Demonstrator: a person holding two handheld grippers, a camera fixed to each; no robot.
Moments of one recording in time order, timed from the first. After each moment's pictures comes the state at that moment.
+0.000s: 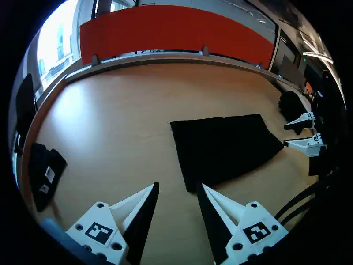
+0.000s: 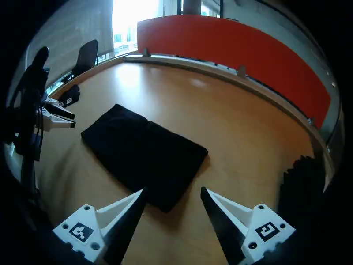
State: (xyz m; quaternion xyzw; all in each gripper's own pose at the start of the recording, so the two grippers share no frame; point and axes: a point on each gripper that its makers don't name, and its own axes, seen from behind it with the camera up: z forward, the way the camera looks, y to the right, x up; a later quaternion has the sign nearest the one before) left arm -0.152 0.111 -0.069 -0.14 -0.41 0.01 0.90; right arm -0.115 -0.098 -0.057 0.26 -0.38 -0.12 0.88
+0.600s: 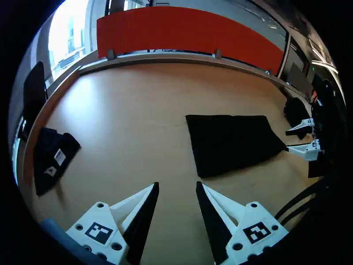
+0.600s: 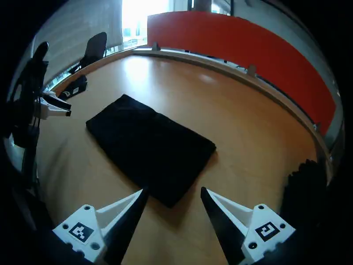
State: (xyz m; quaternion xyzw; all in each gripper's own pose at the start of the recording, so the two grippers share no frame) left arm -0.146 0.083 -0.097 -0.10 -0.41 -0.01 0.91; right arm -0.127 -0.095 -0.064 0.29 -0.39 -0.14 0.86
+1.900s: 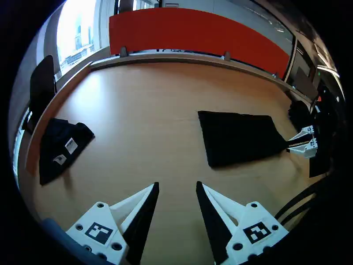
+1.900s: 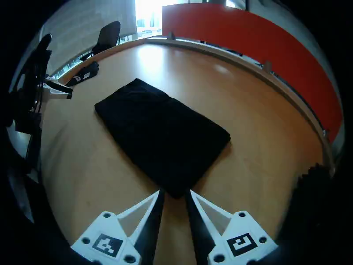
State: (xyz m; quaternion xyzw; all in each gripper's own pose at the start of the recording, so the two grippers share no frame) left arm -0.140 0.056 -0.118 -0.07 -0.41 -0.02 0.91; right arm -0.146 -0.094 -0.075 0.33 -0.42 -0.16 0.83
